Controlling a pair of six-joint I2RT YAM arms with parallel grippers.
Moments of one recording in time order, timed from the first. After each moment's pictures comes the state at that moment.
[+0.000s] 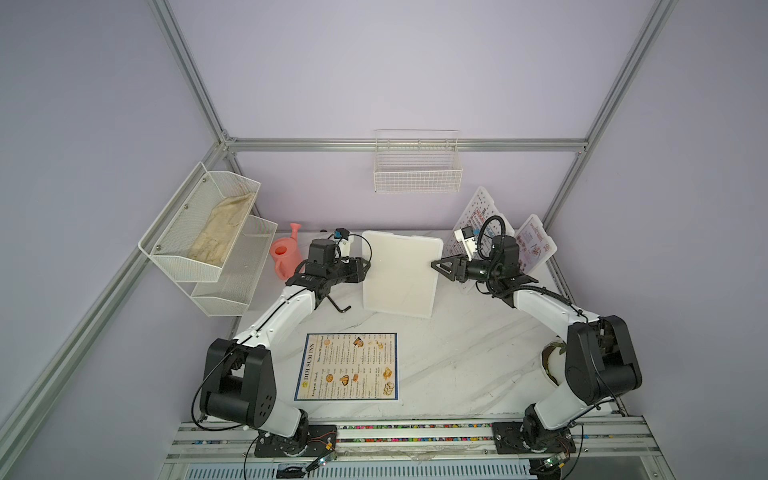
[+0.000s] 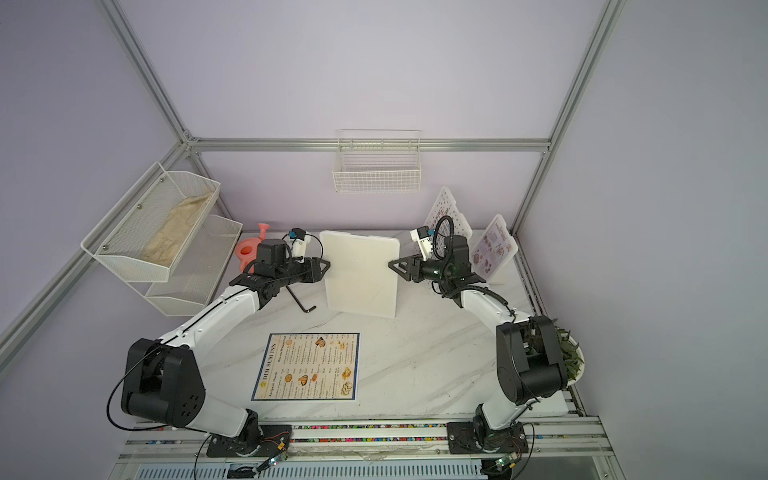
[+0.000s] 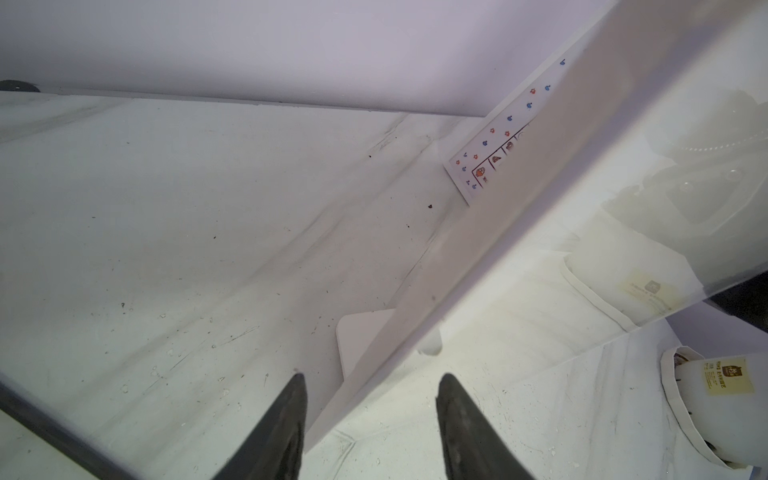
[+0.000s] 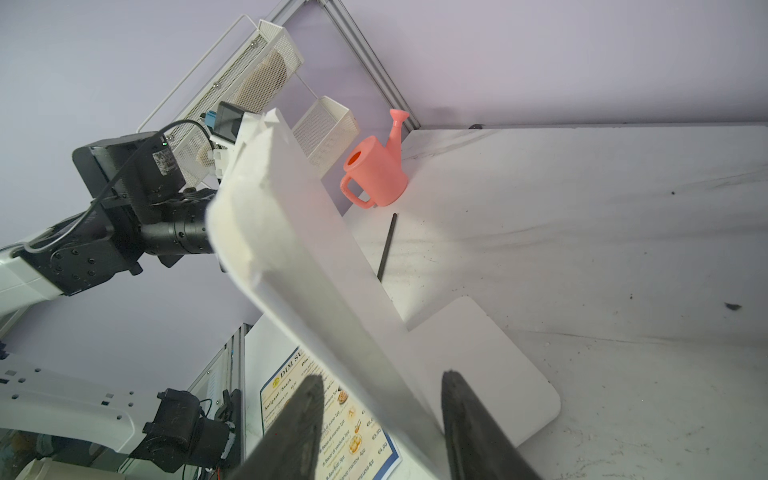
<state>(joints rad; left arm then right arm) -0.22 1.50 1.12 -0.20 0.30 -0.26 0.21 1.61 1.06 0.22 -0.91 0.38</state>
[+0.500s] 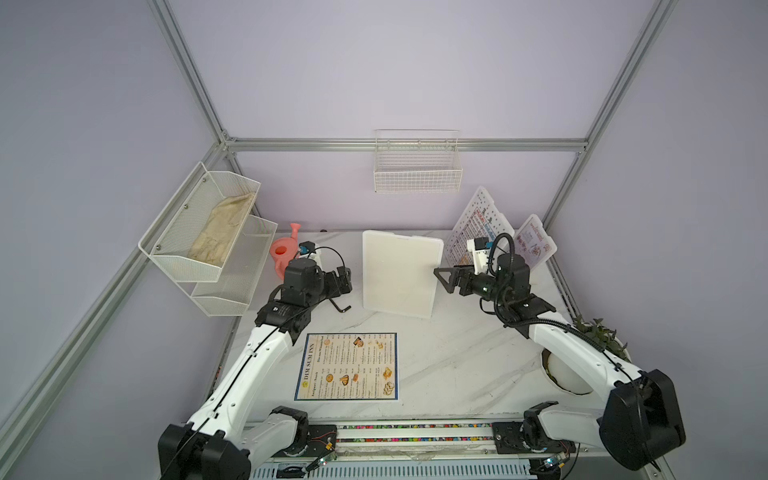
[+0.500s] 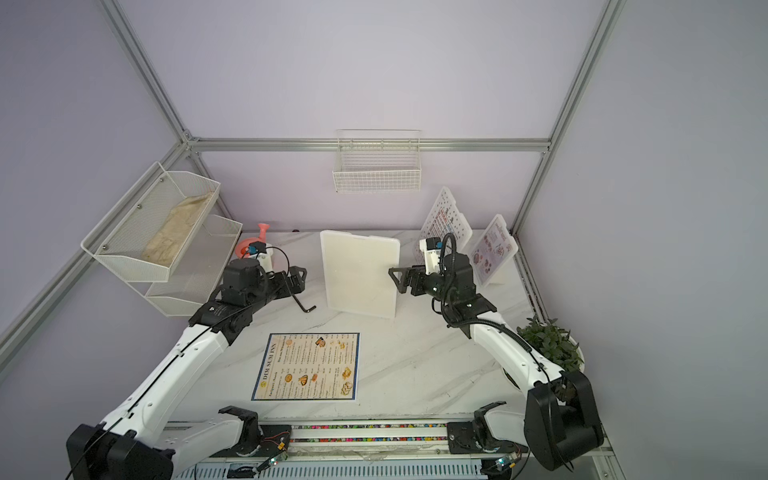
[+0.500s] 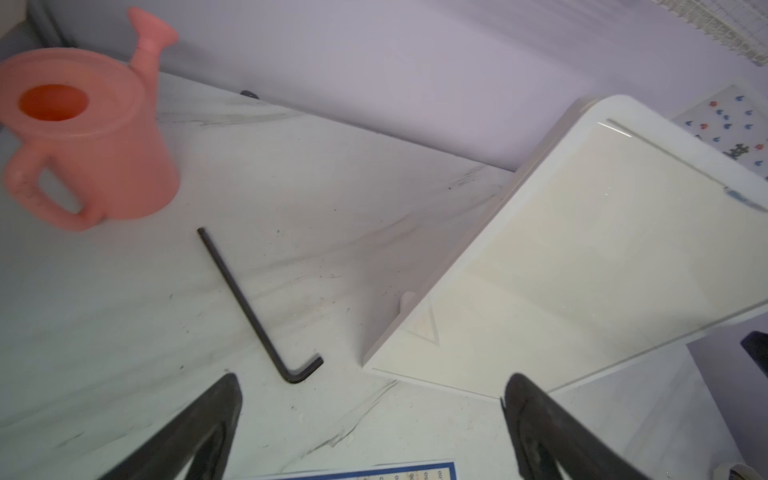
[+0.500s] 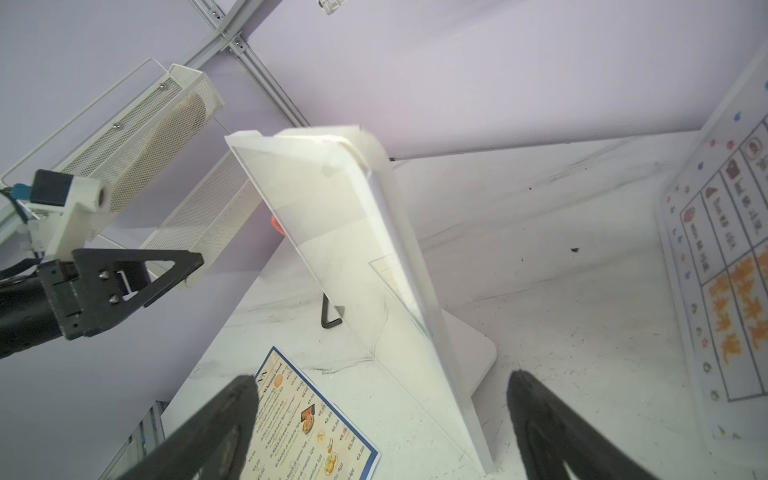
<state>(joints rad) -0.22 1.07 0.95 -0.43 -0.04 -0.43 0.36 1.26 0.85 0.09 -0.40 0.45</state>
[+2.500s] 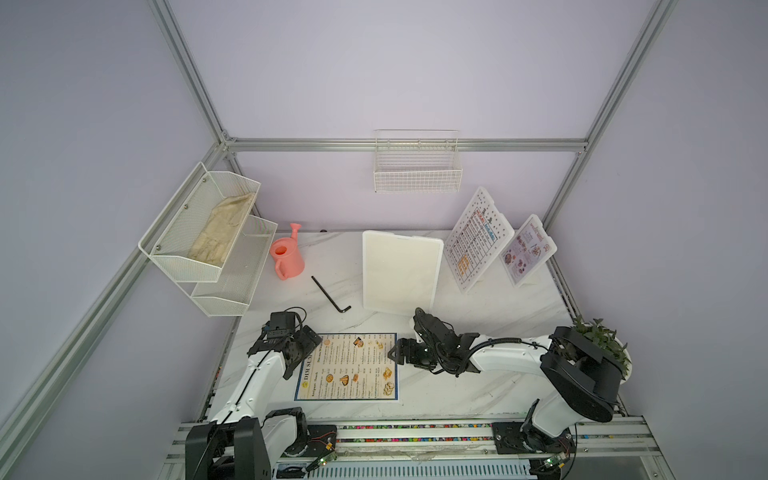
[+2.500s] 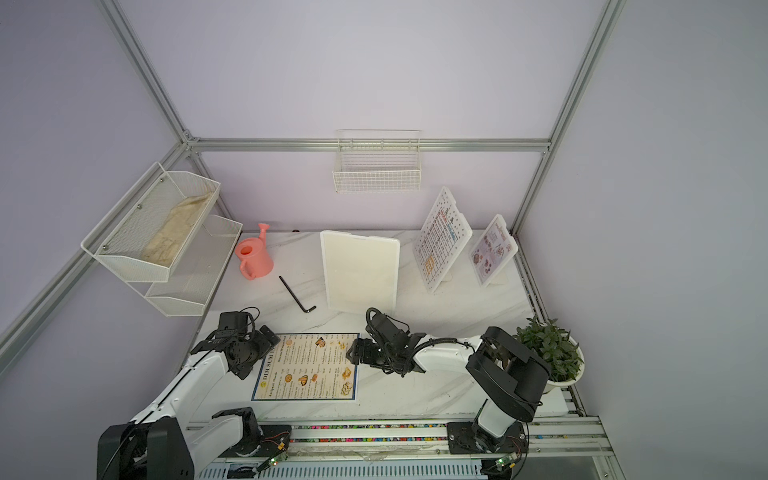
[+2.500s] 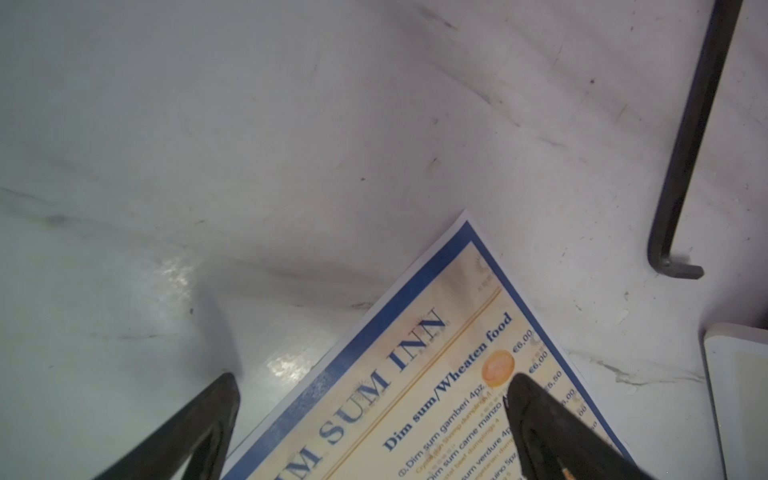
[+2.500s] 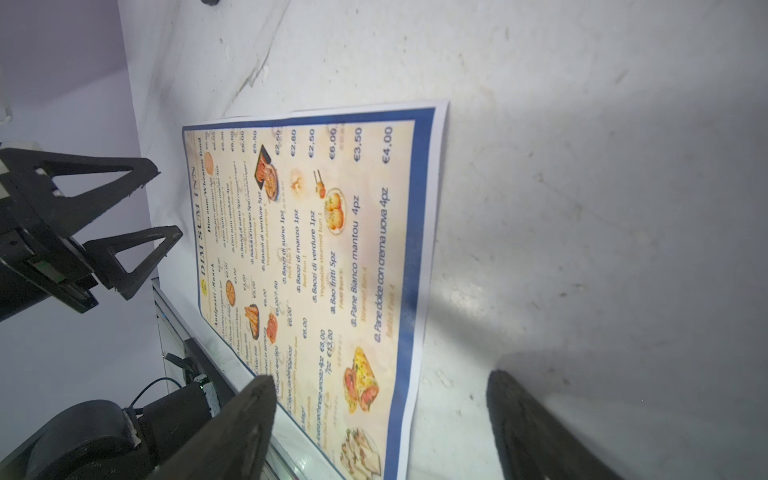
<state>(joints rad) 0.12 1.06 0.50 -0.59 0.01 -0.78 0.91 1.62 0.74 0.04 -0.23 1.03</state>
